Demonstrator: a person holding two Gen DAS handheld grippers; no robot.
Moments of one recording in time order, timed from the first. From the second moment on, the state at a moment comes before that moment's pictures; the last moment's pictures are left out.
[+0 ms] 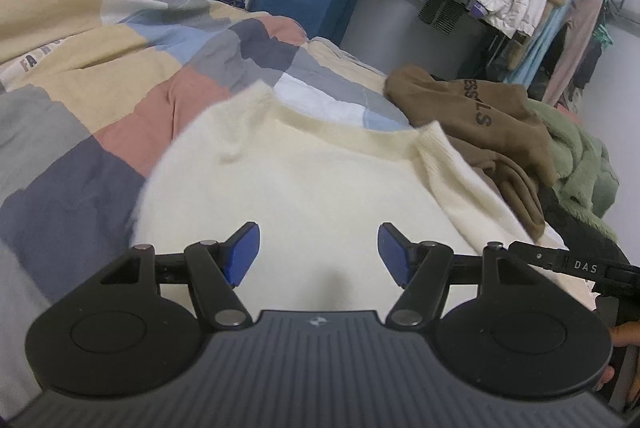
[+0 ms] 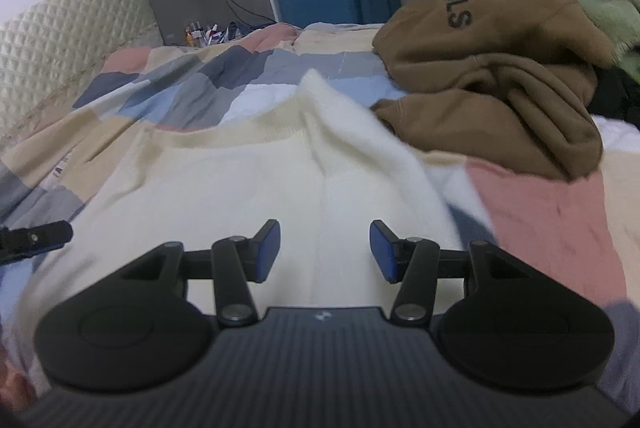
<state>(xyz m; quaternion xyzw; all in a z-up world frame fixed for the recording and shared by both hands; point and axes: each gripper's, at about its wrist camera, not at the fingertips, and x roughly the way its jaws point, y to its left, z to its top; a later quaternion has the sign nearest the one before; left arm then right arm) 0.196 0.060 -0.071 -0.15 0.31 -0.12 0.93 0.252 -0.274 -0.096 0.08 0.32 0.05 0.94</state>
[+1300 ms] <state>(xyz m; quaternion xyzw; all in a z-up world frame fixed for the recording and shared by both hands) 0.140 0.052 -0.077 -0.15 0.35 -0.12 0.92 0.227 -0.307 -0.122 0.11 0.31 -0.11 0.94</state>
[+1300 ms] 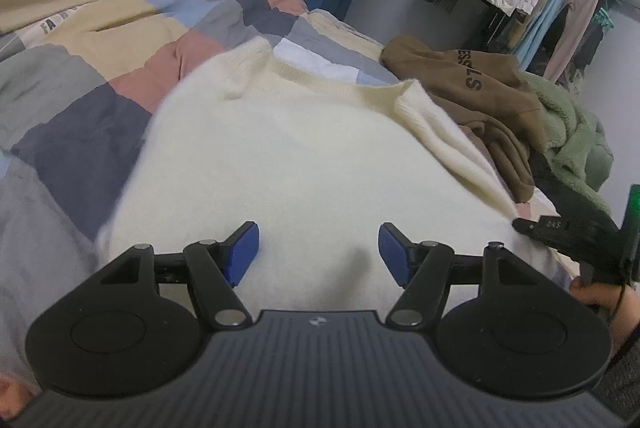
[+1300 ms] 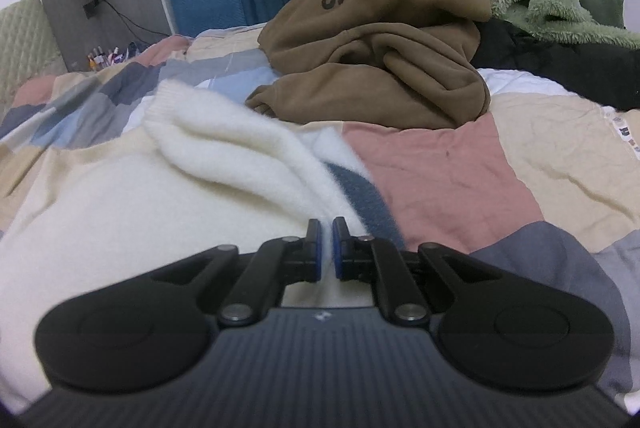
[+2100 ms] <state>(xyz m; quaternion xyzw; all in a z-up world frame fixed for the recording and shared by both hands) 0.143 0.118 -0.170 -0.59 0.42 -0.12 0.68 0.216 -0.316 -0.118 0.21 0.31 -0.08 0.92</state>
